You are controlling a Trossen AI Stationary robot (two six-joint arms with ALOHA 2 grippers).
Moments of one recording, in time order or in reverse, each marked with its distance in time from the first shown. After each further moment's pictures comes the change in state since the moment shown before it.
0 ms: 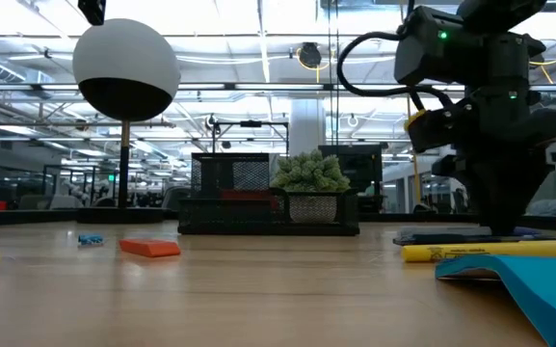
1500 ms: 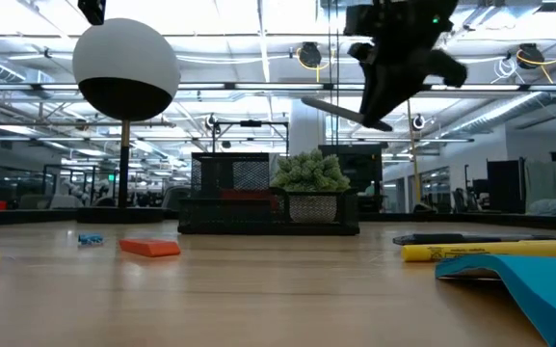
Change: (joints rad) left arm 0.000 0.000 0.000 0.001 0.000 -0.006; right arm -0.060 -0.047 0.386 -0.076 0.514 -0.570
